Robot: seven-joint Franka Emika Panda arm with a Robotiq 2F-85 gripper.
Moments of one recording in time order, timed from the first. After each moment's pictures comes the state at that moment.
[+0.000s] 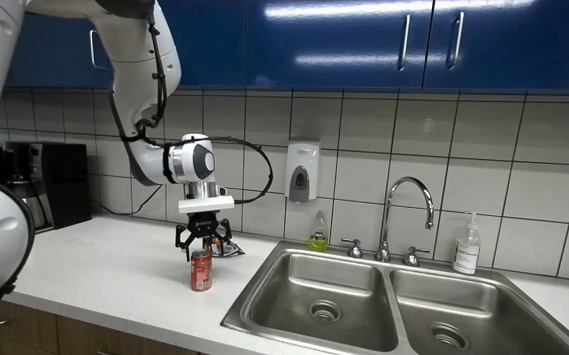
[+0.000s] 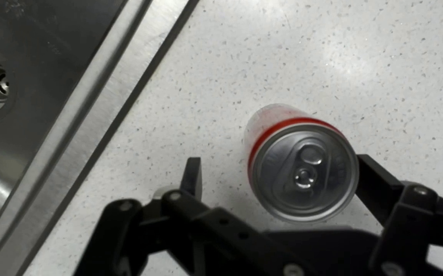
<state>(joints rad) 0.03 0.31 0.08 -2.19 -0.25 2.40 -0.42</state>
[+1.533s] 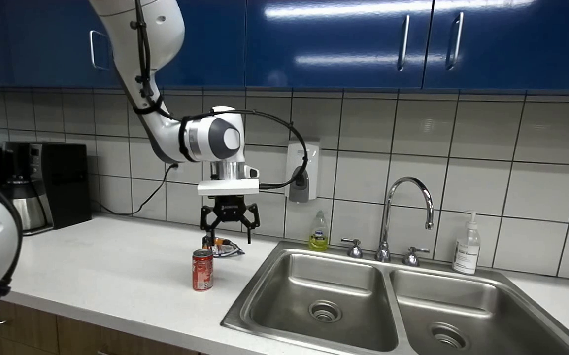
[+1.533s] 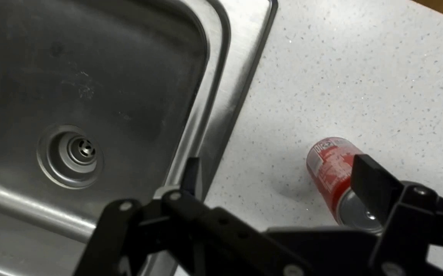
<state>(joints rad) -0.05 0.08 -0.03 -2.33 -0.14 2.40 -0.45</state>
